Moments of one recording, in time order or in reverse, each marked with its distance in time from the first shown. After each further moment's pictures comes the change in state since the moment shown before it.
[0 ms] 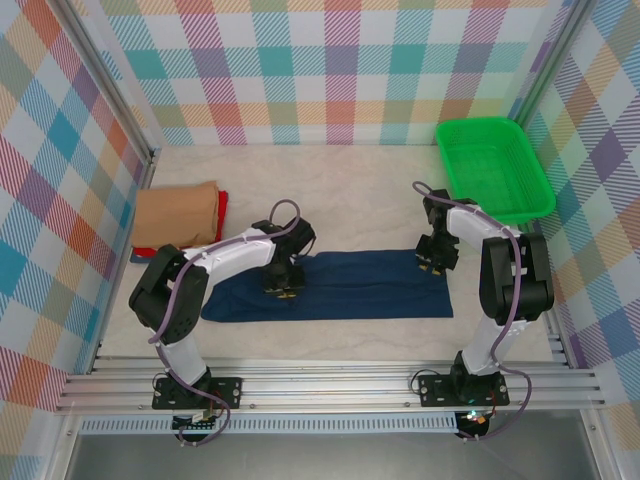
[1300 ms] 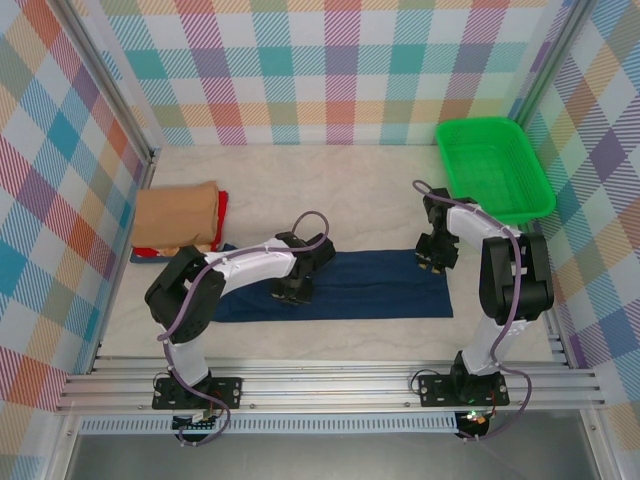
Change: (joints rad) left arm -0.143 0.061 0.020 -0.040 -0.230 0.076; right arm 0.000 0.002 0.012 0.000 -0.003 0.000
